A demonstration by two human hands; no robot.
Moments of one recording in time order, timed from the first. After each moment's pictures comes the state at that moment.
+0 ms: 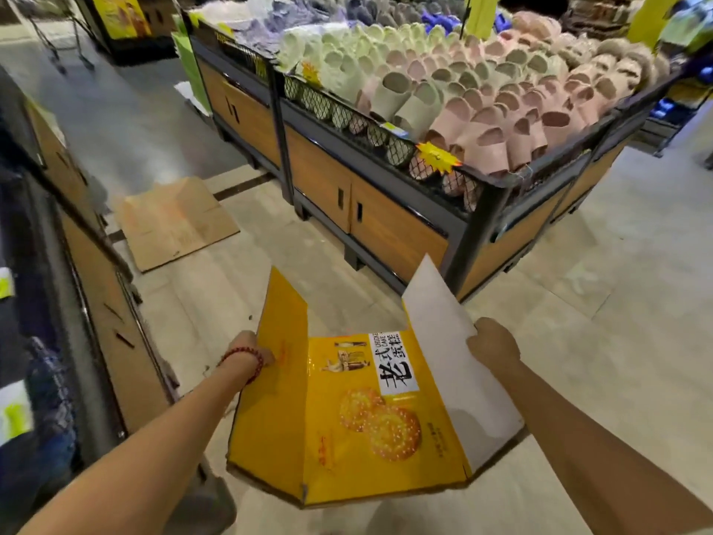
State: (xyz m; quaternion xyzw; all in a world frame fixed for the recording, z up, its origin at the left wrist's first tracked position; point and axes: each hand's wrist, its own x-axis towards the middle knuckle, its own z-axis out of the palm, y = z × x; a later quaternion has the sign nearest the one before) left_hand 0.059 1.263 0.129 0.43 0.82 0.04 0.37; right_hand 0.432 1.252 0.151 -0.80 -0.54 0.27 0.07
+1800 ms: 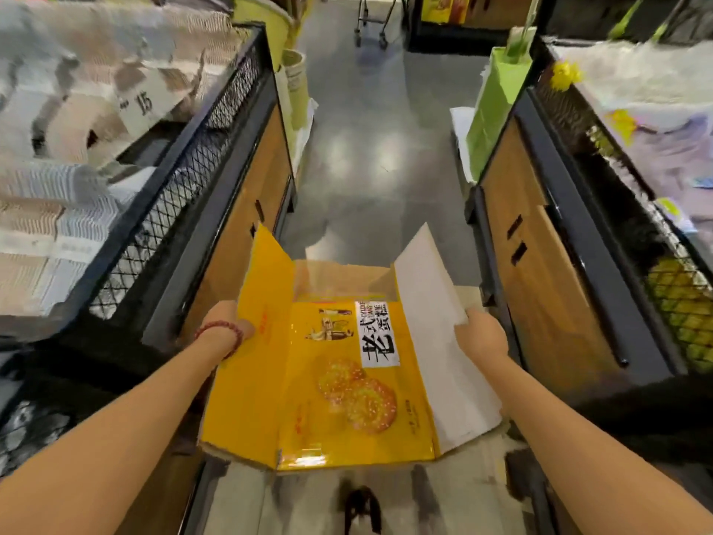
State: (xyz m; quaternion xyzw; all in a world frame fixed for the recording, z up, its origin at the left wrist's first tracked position) left_hand -0.724 2.230 0.107 0.13 0.94 0.14 0.28; right_hand -0.422 2.465 0.094 -0.55 -0.79 0.27 -0.02
